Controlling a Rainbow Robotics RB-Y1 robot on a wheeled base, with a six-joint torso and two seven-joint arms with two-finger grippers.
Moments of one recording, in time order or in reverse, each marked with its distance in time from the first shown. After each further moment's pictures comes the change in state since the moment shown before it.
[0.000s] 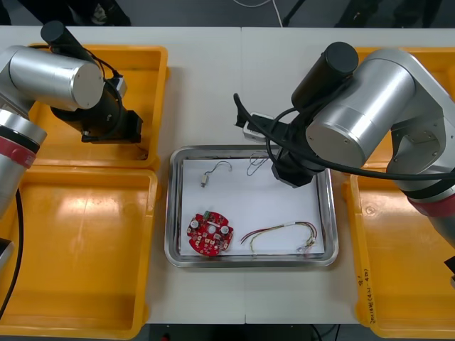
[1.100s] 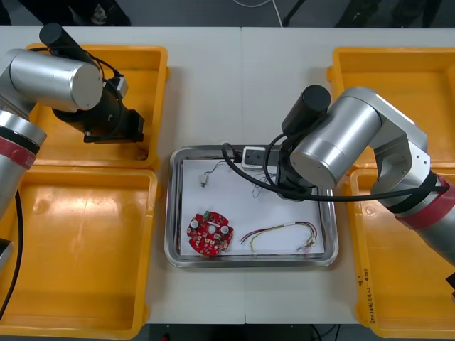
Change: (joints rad) right arm 0.035 0.001 0.104 0.152 0.062 -0.148 0.256; left arm 0.000 0.001 -0.003 0.020 0.025 -0.041 0.000
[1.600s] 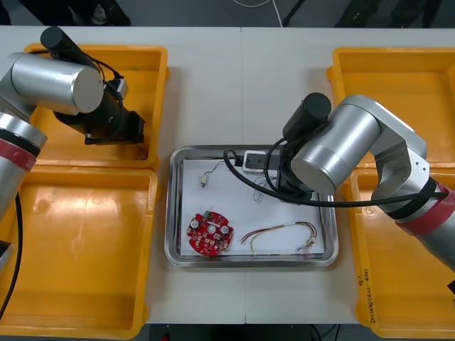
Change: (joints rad) right arm 0.024 0.000 0.004 0.000 0.016 -0.025 0.000; left arm 0.008 0.000 -0.007 0.002 0.000 -0.019 0.000
